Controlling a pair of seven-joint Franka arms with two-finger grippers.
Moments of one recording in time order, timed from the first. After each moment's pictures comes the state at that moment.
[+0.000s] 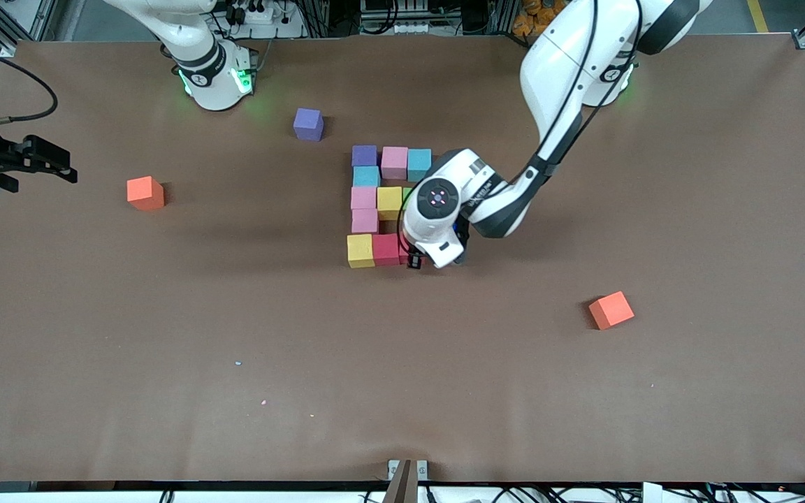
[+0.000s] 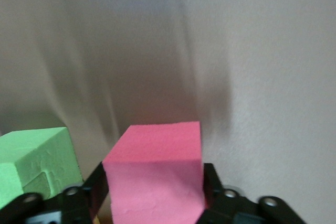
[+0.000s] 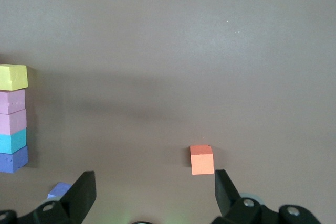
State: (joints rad) left arm -0.57 0.79 -0.28 -1.54 0.06 2.31 -2.20; right arm -0.11 -0.02 0.05 -1.65 0.02 1.53 -0.21
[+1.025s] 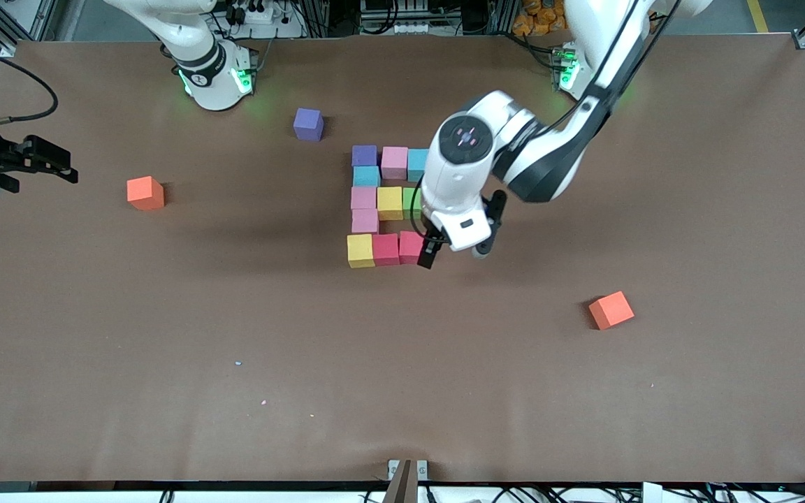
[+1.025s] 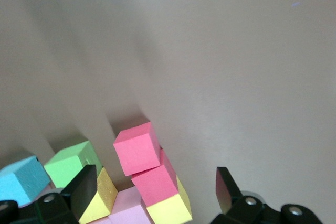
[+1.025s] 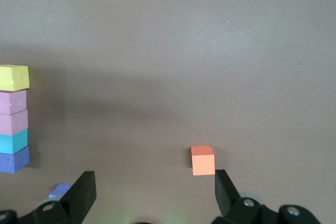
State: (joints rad) left arm -0.49 0.48 -0.25 -1.50 0.10 2.06 -1.90; right arm -0.11 -0.02 0.05 -1.65 0.03 1.53 -0.21
